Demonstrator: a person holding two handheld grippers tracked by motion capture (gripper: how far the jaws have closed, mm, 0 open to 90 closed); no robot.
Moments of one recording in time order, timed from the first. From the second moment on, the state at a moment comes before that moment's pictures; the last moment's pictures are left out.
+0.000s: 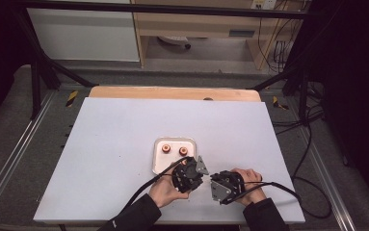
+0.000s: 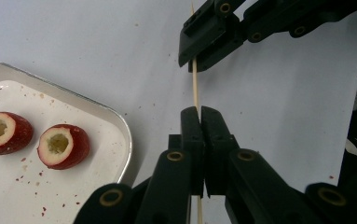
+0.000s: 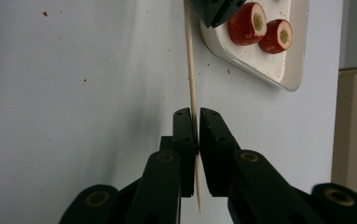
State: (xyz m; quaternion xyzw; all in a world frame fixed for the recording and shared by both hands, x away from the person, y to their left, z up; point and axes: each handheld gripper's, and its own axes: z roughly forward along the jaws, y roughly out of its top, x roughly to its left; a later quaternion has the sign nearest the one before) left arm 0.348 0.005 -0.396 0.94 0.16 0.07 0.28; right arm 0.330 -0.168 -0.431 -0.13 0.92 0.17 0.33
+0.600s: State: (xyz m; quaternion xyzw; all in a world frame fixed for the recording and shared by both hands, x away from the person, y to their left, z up) left arm 0.363 0.014 -0.393 0.95 0.20 0.04 0.22; right arm 0.328 -0.160 -0.424 -0.18 0.91 0.10 0.37
